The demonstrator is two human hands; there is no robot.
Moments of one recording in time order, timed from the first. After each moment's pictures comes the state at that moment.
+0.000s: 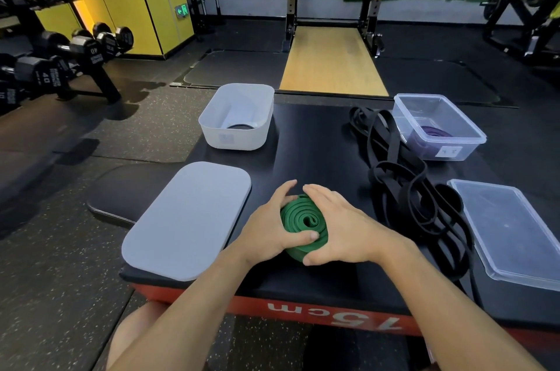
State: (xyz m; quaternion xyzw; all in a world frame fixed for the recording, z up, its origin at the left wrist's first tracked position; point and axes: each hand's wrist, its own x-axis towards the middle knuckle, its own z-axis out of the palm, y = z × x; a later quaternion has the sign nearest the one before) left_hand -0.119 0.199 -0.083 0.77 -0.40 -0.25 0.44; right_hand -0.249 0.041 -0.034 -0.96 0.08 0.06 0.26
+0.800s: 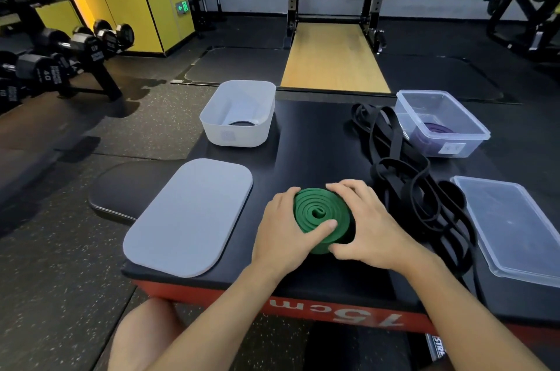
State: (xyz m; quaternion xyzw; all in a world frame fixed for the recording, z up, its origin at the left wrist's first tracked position) left_hand -0.161 0.185 -0.083 0.84 -0.32 -0.11 0.41; right_hand -0.279 0.021 -0.052 -0.95 0.11 -0.09 0.26
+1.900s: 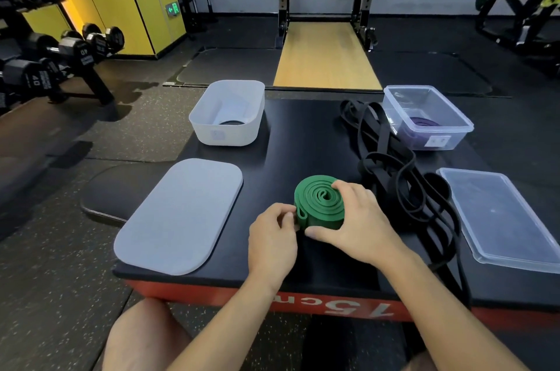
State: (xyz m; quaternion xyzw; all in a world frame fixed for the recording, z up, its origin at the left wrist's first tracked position) left_hand -0.188 0.185 -0.080 0.81 -0.15 -0.15 0.55; right_hand -0.283 0.035 -0.056 -0.92 0.27 -0.09 0.25
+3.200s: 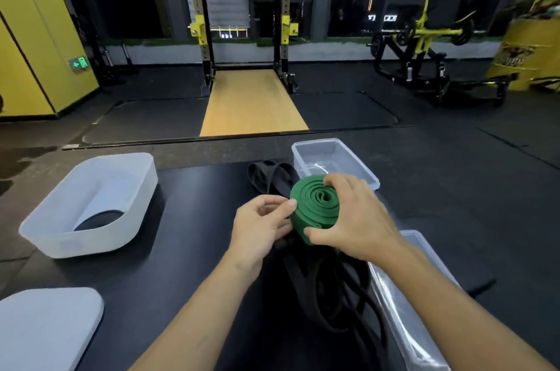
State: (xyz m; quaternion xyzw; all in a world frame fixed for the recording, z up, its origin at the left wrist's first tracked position) left_hand -0.148 -0.052 -0.019 0.57 -0.20 -0.35 0.71; right_hand -0.296 -0.166 0.009 -0.91 0.32 -0.21 0.15
